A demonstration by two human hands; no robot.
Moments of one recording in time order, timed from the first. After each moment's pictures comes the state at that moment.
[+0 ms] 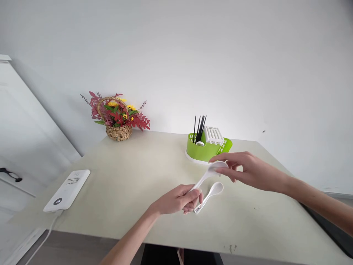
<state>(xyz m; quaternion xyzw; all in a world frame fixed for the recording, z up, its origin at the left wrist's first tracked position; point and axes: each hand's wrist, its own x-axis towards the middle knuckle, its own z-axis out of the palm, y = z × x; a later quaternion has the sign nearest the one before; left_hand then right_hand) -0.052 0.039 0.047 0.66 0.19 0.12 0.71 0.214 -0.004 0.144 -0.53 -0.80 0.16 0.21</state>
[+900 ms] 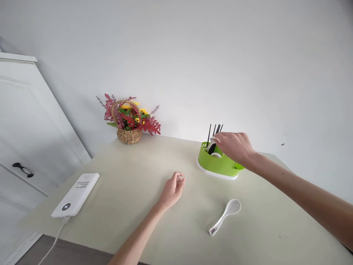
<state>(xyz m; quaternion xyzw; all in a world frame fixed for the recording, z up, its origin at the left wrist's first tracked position) -0.082 0.128 -0.065 0.72 0.40 0.39 0.42 0.178 0.143 0.140 -0.66 -0.72 -0.23 0.01</state>
